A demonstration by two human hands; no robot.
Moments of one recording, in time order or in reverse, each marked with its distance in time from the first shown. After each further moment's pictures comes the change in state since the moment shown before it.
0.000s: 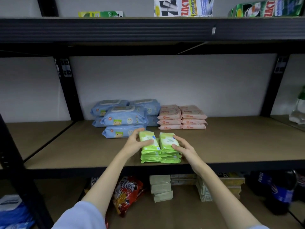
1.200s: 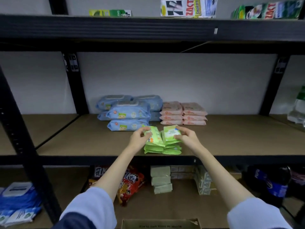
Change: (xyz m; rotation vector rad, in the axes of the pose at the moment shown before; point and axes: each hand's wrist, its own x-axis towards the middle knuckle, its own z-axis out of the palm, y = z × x) left_hand -0.008 -0.015 0.006 0.191 0.111 0.069; right_hand 0.010 -0.023 0.002 -0.152 0.137 0.010
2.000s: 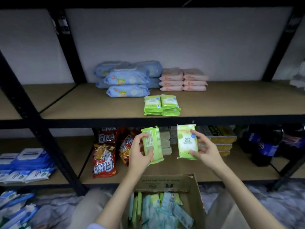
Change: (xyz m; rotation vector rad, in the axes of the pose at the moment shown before) left_hand -0.175 -0.064 0.042 -0.122 0.154 0.132; right_hand -0.159 0.086 -0.022 0.039 -0.042 0.007
